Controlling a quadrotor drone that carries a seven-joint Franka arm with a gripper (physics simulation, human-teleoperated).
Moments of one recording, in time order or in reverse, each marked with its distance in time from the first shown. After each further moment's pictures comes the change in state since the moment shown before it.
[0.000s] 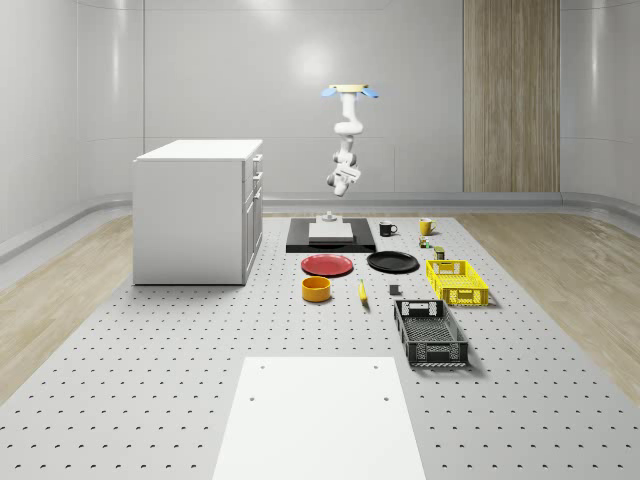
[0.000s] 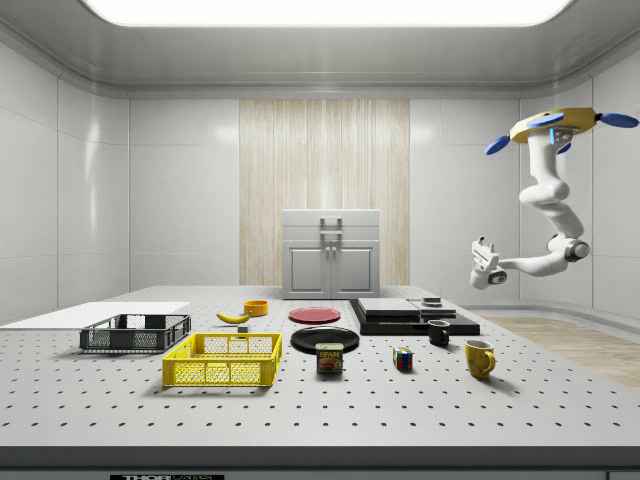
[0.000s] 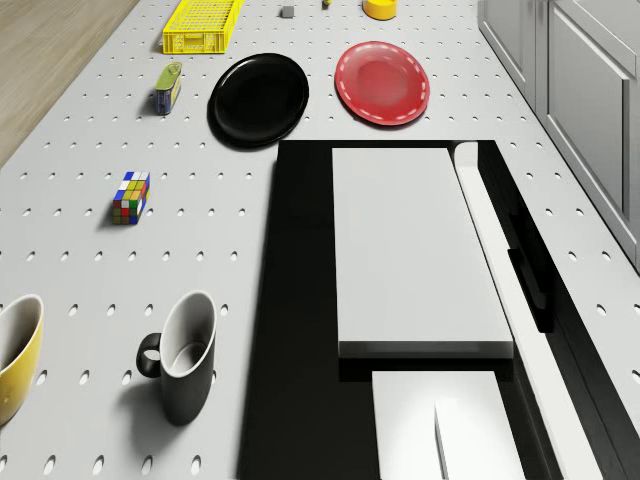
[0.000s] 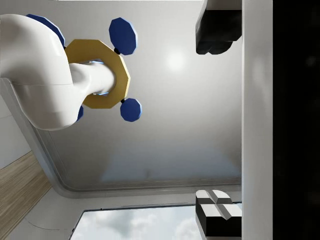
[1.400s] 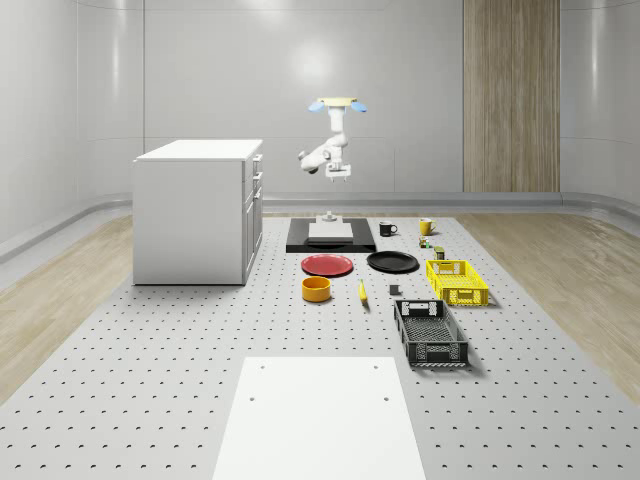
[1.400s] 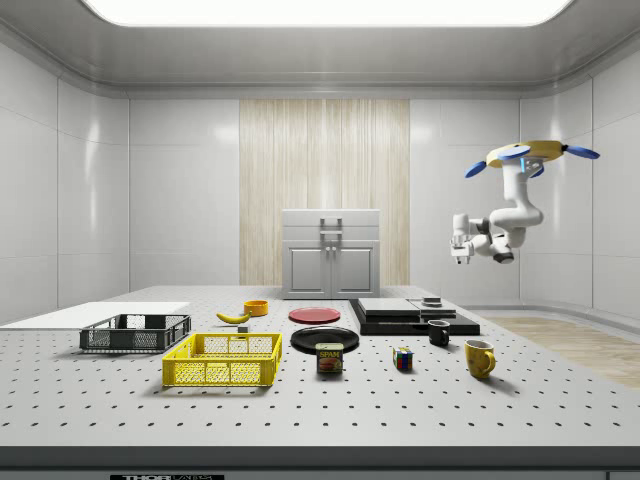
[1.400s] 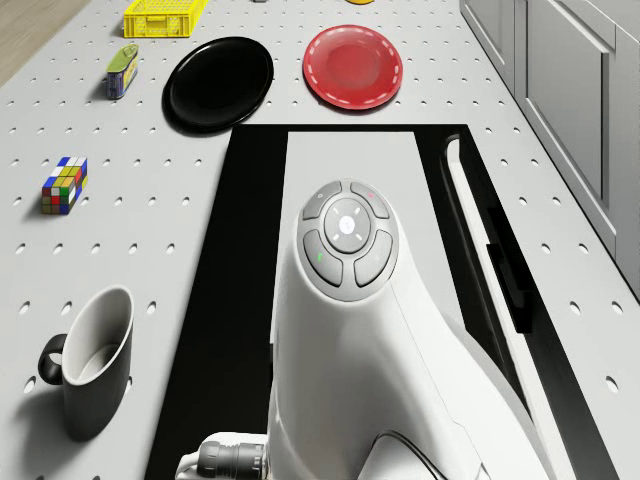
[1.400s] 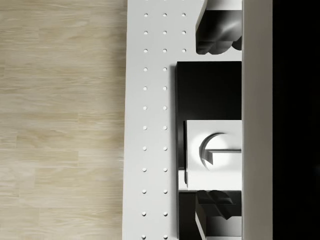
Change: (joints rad) arm -0.902 -0.299 0.986 -0.788 -1.643 -0.235 0.707
